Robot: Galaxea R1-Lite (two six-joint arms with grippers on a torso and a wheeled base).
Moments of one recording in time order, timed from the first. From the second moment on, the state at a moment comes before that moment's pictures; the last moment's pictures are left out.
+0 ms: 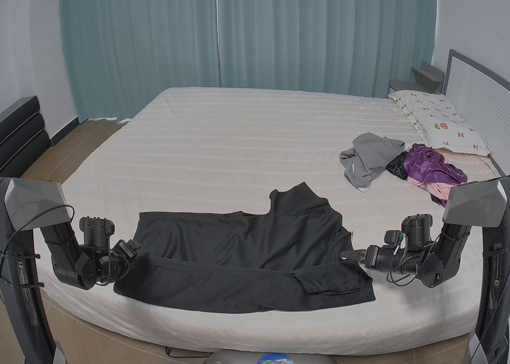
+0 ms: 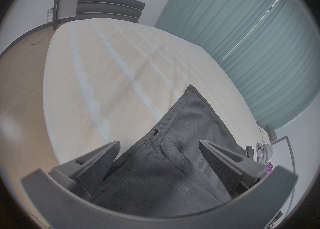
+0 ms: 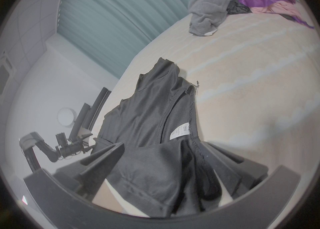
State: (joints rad) left arm 0.03 2.30 -0.56 -0.96 0.07 -0.82; right arm 0.13 2.40 -0.61 -1.14 0.50 0.47
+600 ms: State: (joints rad) left arm 0.04 2.16 -0.25 -1.22 -0.04 -0.87; right arm 0.42 2.16 -0.37 -1.15 0.15 1.02
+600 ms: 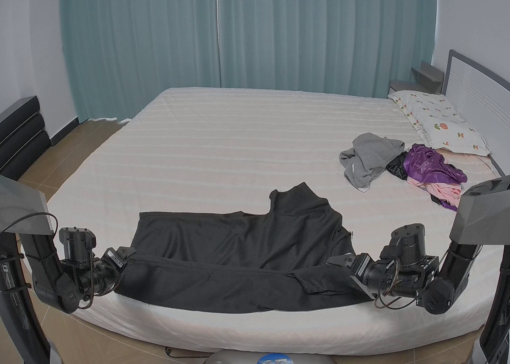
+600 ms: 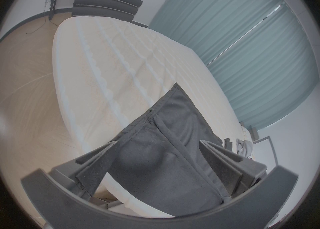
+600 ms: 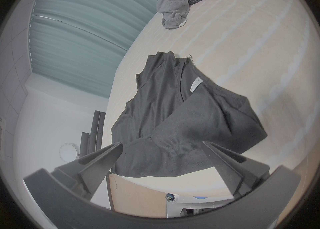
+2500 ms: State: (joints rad) left arm 0.03 2.26 -0.23 -1.33 -0.09 -0.89; right arm 0.47 2.35 -0.60 -1.03 -0.07 1.08
